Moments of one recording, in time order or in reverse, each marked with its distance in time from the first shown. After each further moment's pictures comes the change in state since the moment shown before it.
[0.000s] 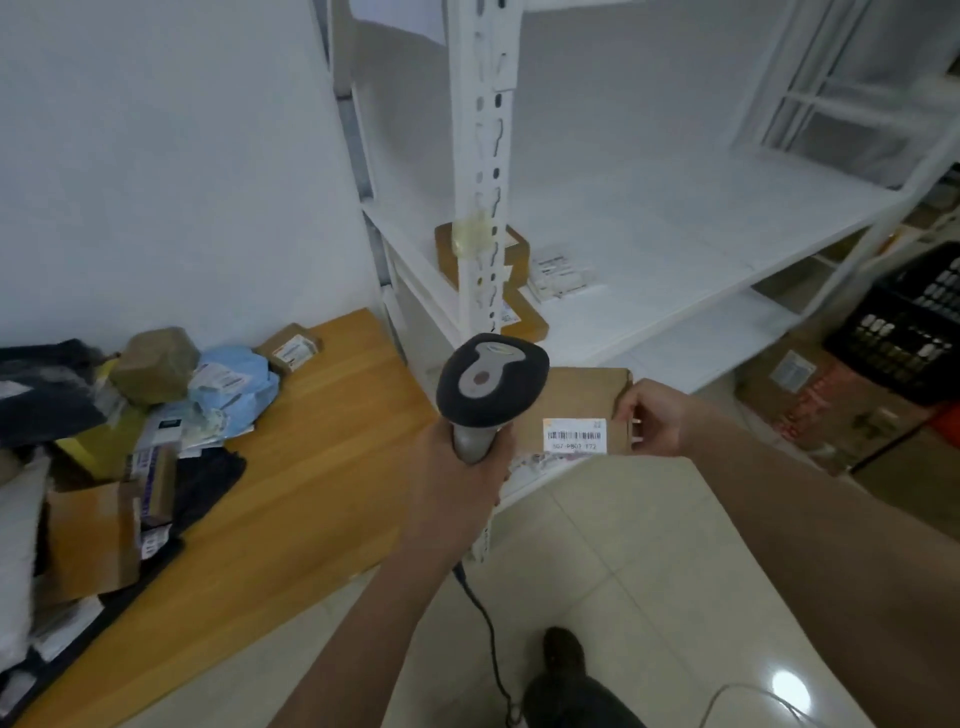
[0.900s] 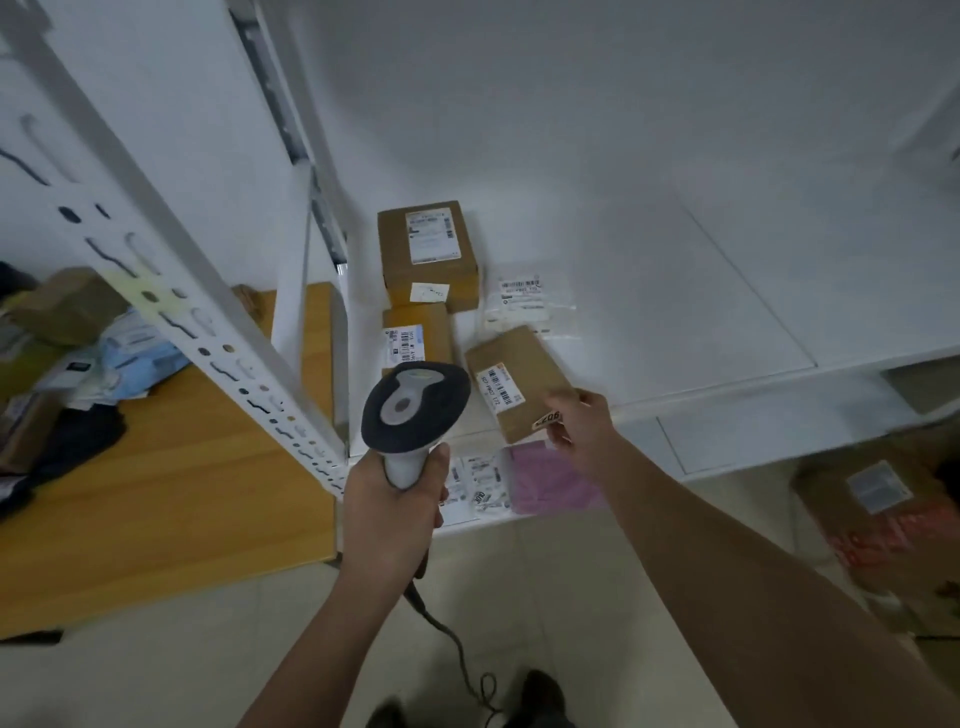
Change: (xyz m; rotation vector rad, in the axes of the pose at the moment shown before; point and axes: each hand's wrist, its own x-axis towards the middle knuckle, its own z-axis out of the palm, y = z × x) left_hand 0.172 0.002 0.253 0.040 0.490 -0.264; right_hand 0.237 -0.125 -0.102 0.019 -0.038 -0.104
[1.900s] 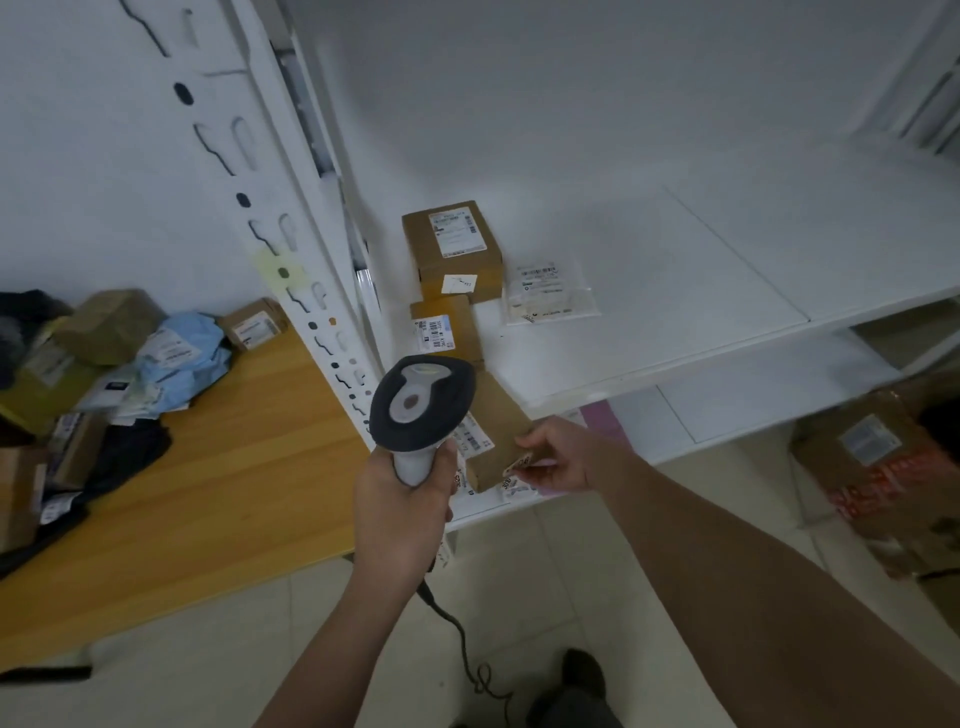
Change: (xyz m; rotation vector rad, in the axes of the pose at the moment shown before) left_hand -0.025 -0.011 -0.088 -0.059 -0.074 0.070; right_hand -0.087 0.056 0.051 -0.067 -0.304 0.351
